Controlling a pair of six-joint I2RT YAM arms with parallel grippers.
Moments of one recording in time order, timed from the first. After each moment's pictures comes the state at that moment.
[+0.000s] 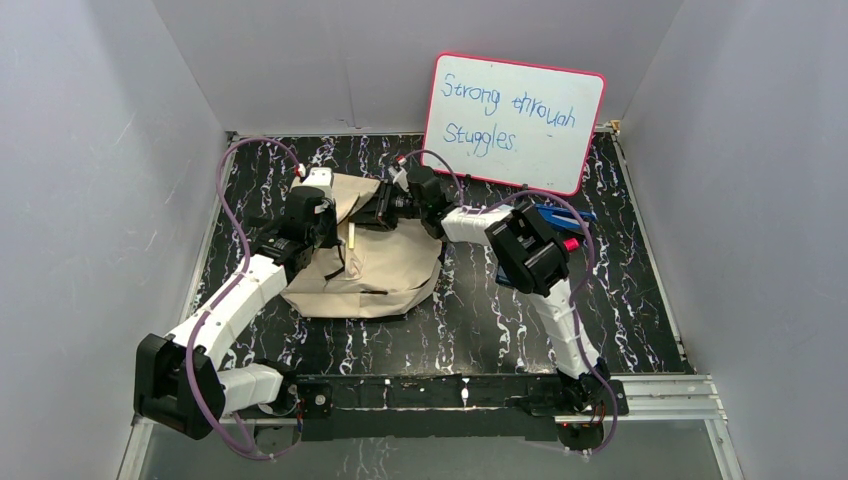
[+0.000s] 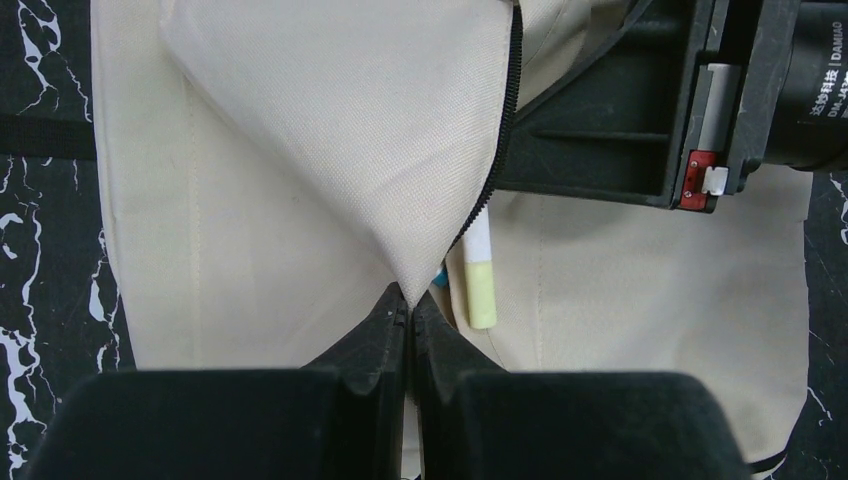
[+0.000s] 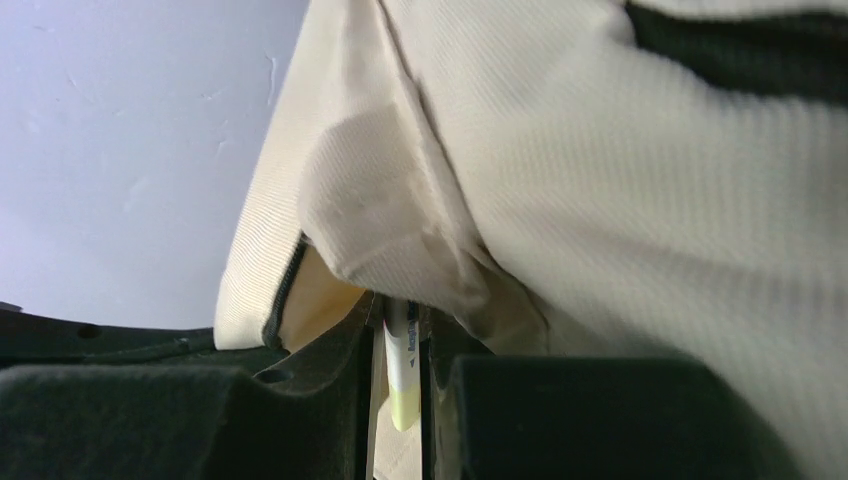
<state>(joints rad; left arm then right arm) -0.36 1.19 0.87 -0.34 -0.20 -0.19 0.72 2.30 1.55 0.49 -0.64 1.19</state>
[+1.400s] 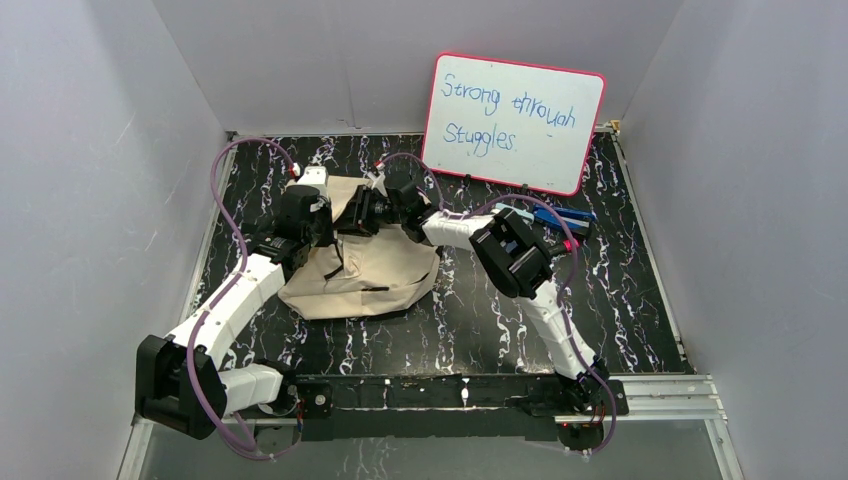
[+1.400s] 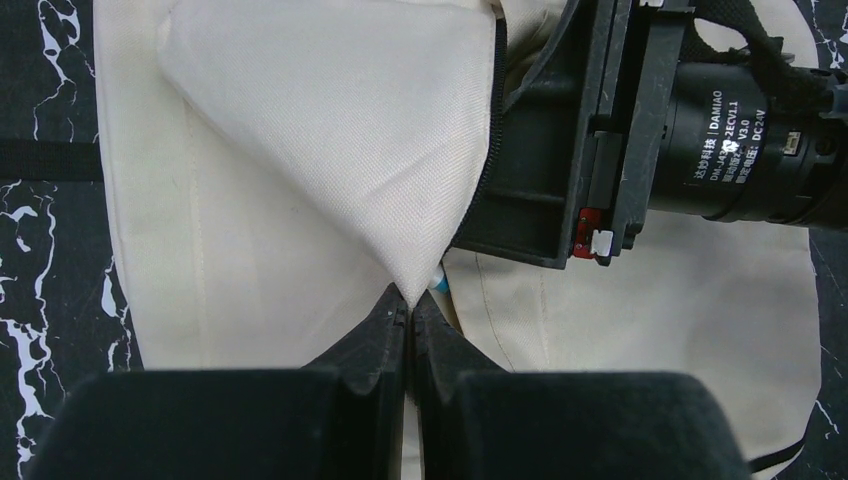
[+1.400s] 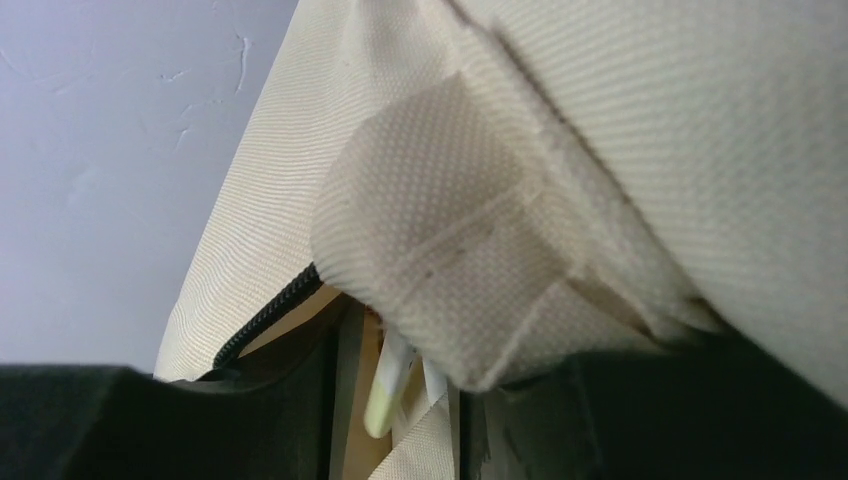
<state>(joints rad) -0.34 1.19 0.87 -0.34 -0.19 -0.19 0.80 2.40 1.71 0.41 -0.58 1.16</state>
